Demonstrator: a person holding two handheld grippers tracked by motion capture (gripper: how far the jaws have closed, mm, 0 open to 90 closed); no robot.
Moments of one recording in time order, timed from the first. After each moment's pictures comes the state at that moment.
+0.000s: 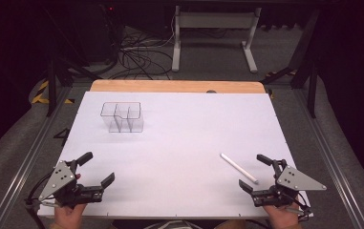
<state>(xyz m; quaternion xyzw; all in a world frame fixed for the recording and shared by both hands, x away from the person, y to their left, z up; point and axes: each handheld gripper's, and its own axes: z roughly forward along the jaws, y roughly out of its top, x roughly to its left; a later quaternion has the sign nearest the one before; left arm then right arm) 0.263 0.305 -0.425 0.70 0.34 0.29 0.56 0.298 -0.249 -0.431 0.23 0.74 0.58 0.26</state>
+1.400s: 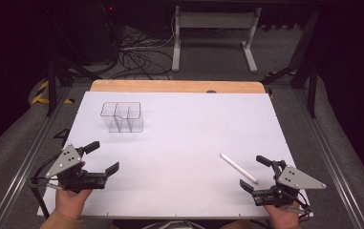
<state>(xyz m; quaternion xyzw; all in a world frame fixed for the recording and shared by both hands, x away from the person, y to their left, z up) 0.297 0.299 -0.398 0.73 0.32 0.25 0.54 0.301 -0.254 -0.437 0.24 0.74 0.58 0.25</state>
